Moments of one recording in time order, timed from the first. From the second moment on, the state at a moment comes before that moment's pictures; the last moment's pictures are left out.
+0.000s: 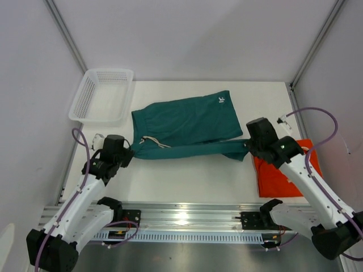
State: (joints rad) left arm -0.28 0.77 0.59 -0.63 -0.27 -1.24; right arm 0.54 1.00 1.07 -1.04 0.49 1.28
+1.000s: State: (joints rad) left arm -0.09 1.44 1.14 -0.64 -0.23 -1.38; right arm 0.21 1.93 1.86 -0.68 0.09 0.85
